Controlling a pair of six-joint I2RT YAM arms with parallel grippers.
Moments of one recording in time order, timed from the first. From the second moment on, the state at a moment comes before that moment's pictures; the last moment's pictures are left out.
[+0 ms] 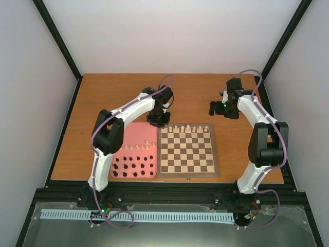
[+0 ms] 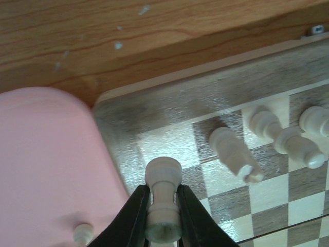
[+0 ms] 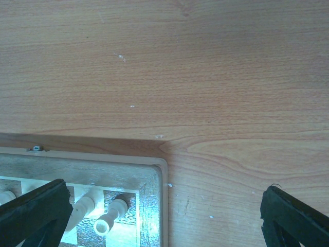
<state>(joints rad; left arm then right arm) -0.62 2.14 1.83 -1.15 0.12 -0.43 0.06 1.77 1.39 -0.83 -0.18 0.13</state>
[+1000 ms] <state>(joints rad) -0.64 2.24 1.88 -1.17 0.13 -0.43 0.06 1.77 1.39 -0.83 -0.18 0.13</state>
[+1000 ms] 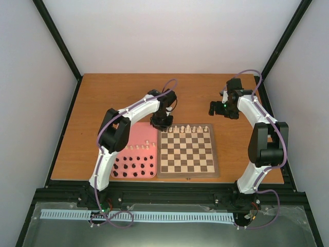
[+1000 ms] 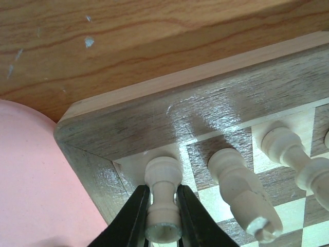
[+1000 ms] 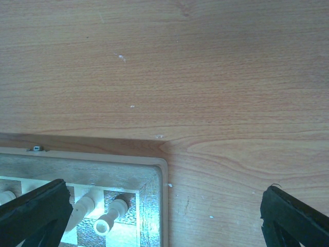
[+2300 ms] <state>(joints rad) -0.64 2.23 1.93 -1.21 0.12 -0.42 0.06 1.77 1.39 -0.83 -0.19 0.13</state>
